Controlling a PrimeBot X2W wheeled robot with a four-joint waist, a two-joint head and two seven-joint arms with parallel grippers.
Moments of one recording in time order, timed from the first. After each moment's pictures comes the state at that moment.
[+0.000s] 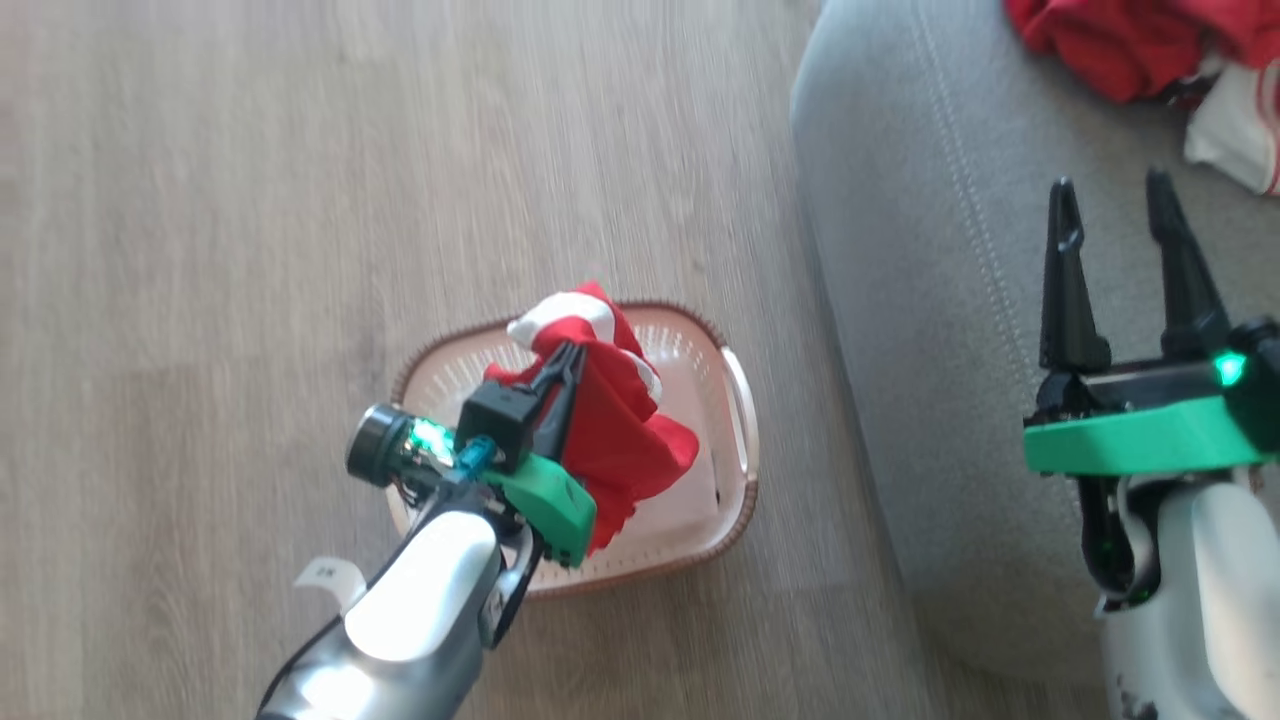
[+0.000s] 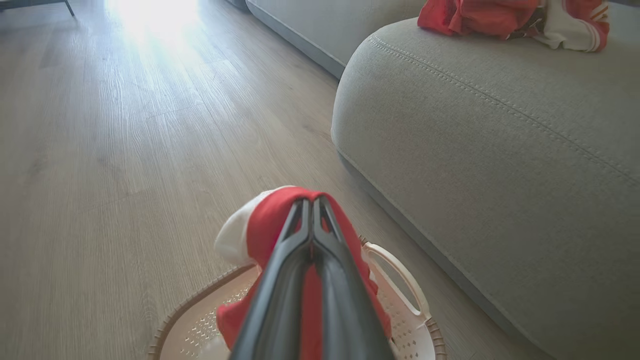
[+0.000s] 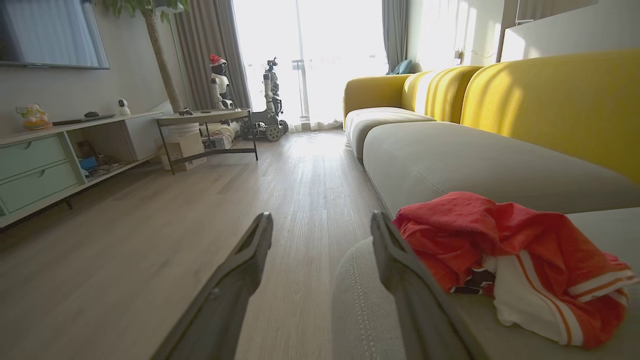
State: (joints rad) left arm -0.67 0.05 -0.74 0.76 -0.36 0.11 -0.25; right arm -0.26 -0.05 -0.07 0.01 0.17 0.13 -0.26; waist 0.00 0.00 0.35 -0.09
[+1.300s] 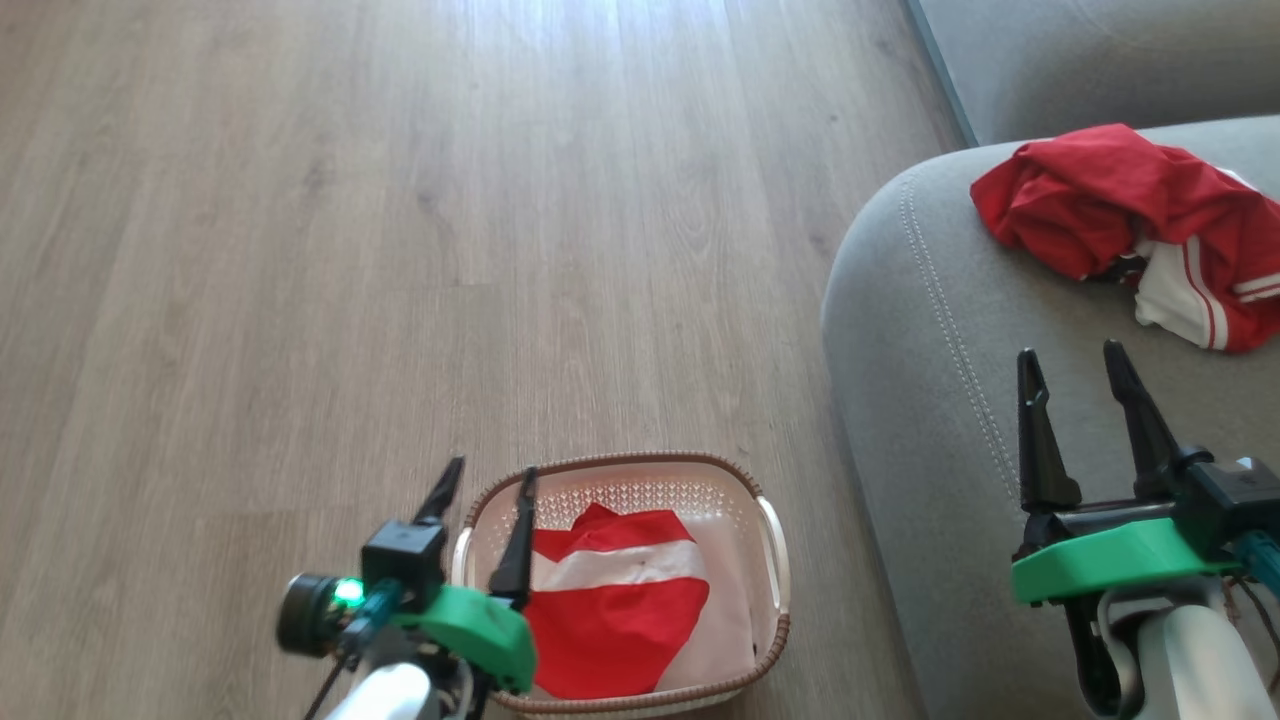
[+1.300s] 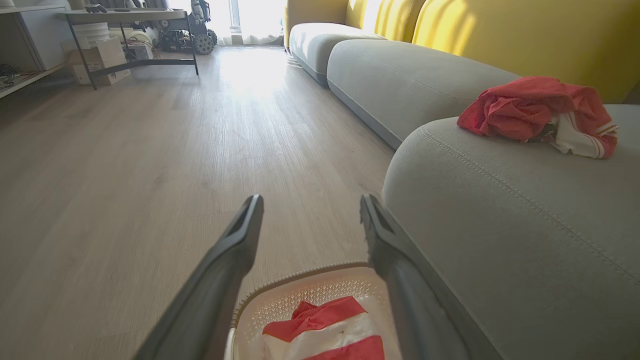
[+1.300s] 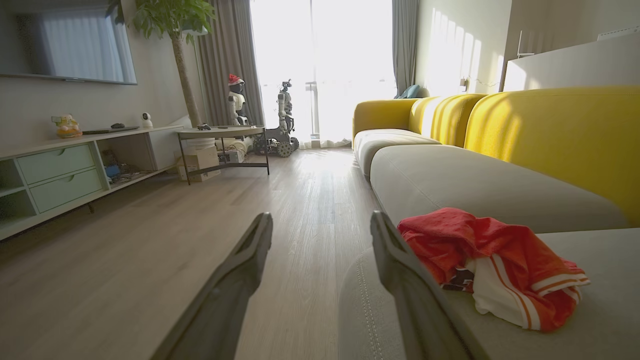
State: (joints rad) left arm -0.31 0.19 -0.68 0.40 -0.48 0.26 -0.20; right arm -0.05 -0.05 -0.09 0.08 0.12 0.13 -0.25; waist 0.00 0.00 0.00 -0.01
